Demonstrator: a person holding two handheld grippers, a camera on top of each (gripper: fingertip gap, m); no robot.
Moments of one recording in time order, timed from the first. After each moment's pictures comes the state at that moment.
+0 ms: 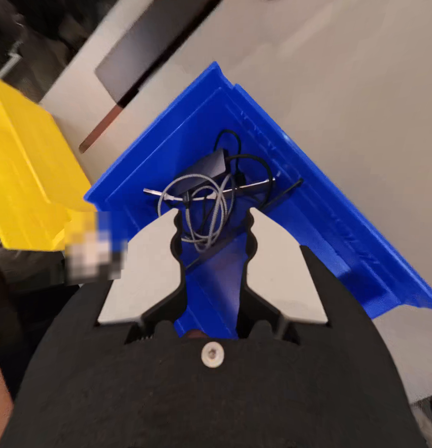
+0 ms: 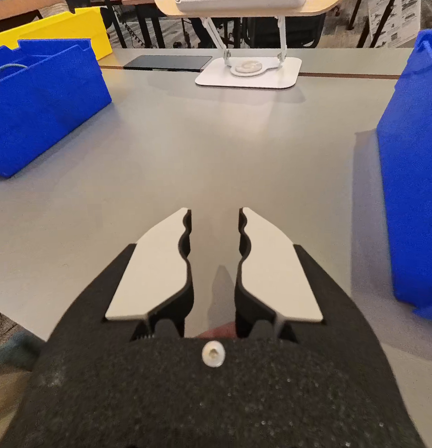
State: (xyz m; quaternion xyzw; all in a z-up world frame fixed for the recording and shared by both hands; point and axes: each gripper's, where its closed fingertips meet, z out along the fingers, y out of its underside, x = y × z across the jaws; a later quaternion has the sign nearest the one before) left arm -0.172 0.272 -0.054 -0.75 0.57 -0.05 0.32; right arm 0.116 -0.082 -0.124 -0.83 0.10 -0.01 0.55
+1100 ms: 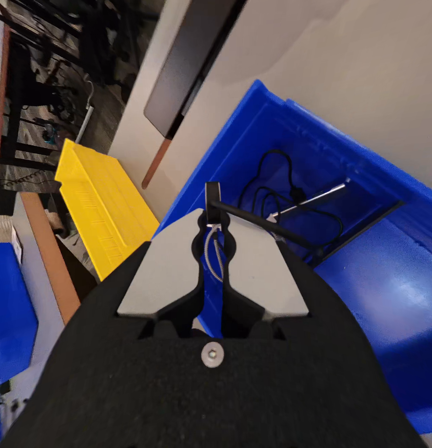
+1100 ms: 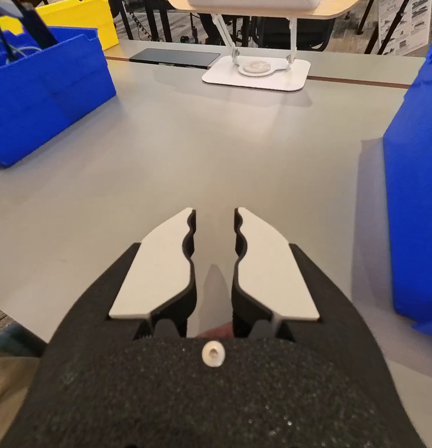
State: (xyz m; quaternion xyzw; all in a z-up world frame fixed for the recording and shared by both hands) left arm -0.147 0.331 -0.050 -0.67 0.64 0.06 0.37; right arm 0.111 -0.078 -0.124 -0.83 0.08 -0.01 0.55
